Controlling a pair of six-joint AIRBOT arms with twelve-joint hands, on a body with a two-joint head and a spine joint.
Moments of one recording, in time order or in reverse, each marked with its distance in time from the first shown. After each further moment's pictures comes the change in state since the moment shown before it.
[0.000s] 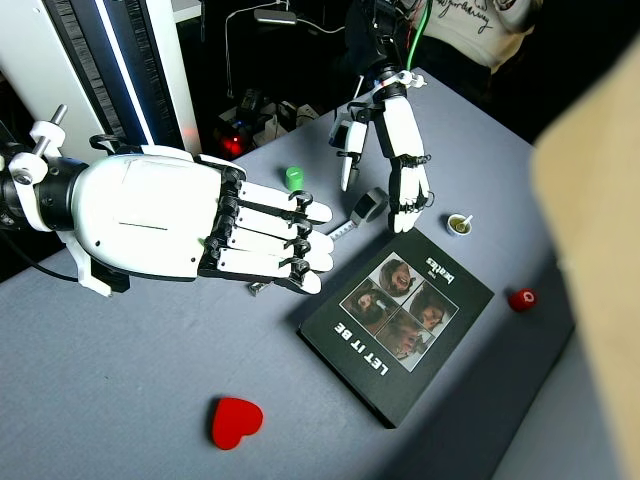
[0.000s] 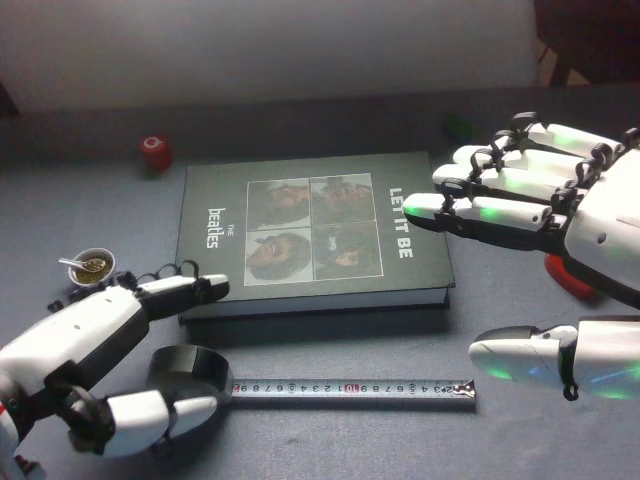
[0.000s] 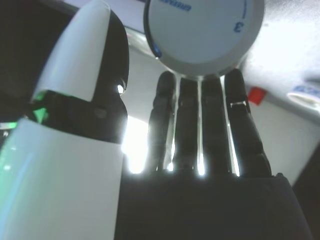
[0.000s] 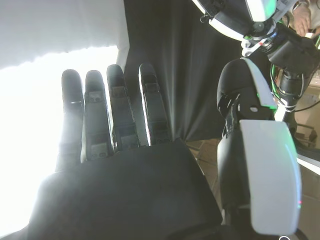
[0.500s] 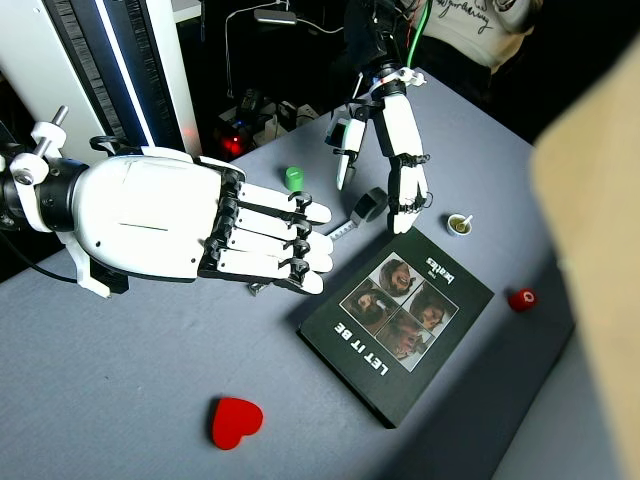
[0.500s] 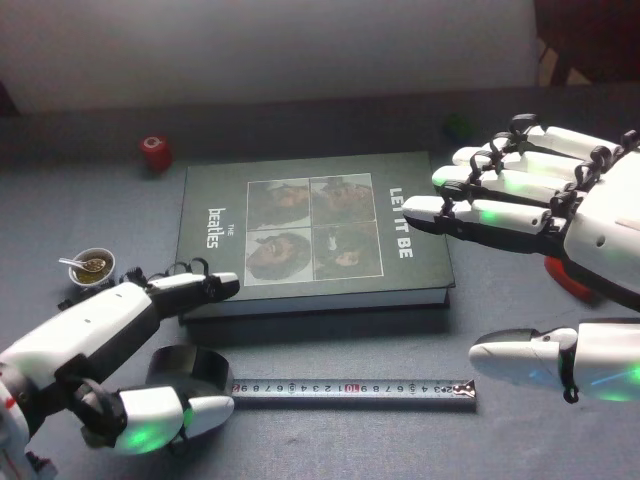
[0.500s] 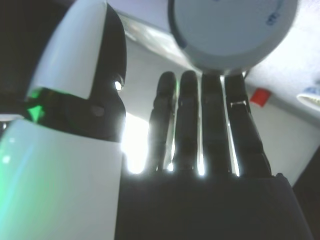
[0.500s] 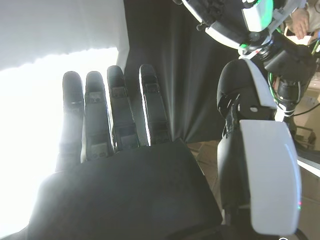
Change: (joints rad) left arm -0.039 0.010 -0.022 -0.029 0.039 0.011; right arm 0.000 0.000 0.000 0.000 -0.009 -0.006
